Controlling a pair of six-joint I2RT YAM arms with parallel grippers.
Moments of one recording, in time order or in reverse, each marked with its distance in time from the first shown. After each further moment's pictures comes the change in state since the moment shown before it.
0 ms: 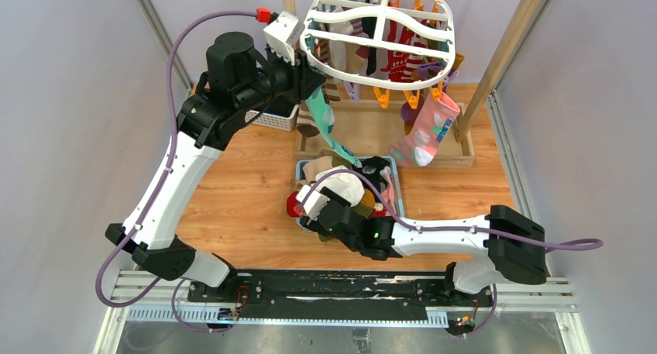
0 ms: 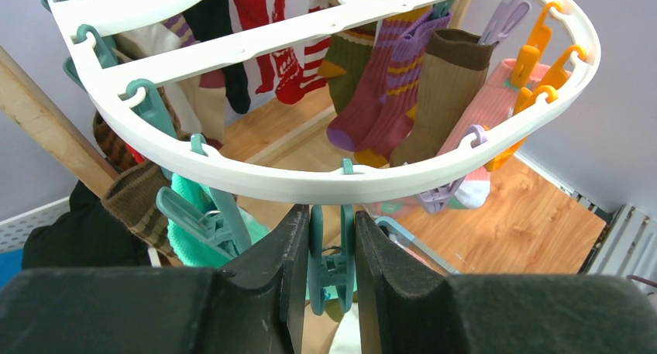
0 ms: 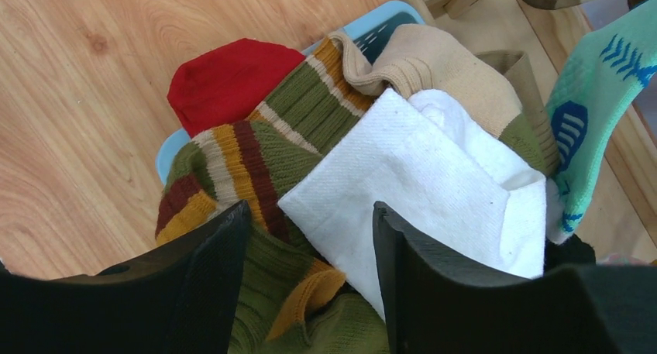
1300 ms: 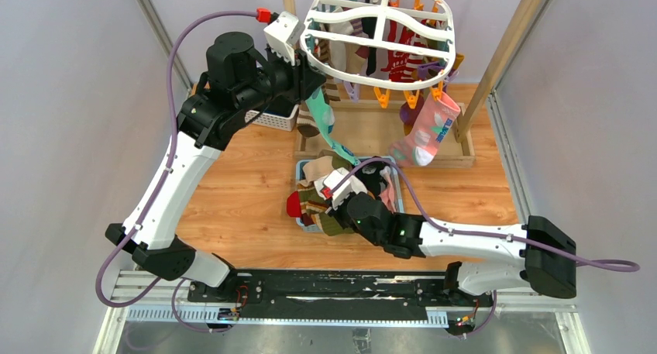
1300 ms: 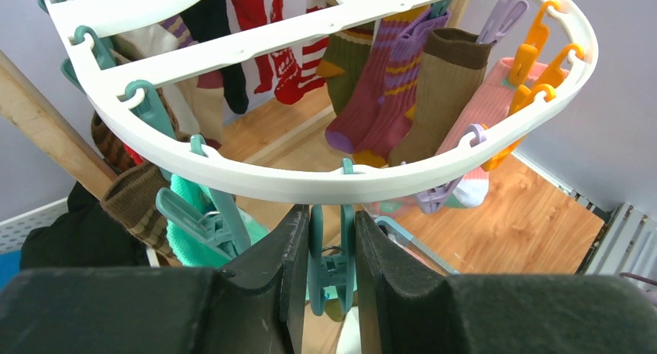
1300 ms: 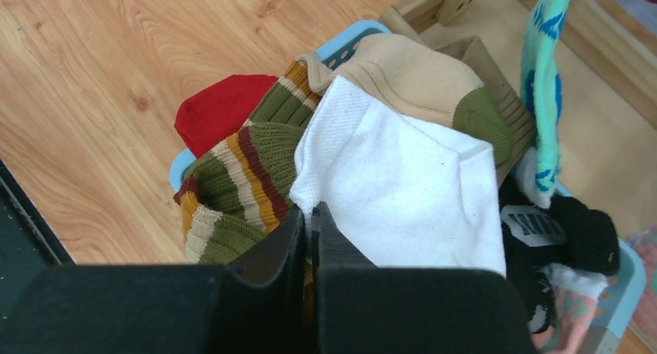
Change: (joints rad) left arm 0.000 0.000 0.000 0.000 0.004 0.000; right arm -0.073 -0.211 -0.109 0.057 -0.082 0.136
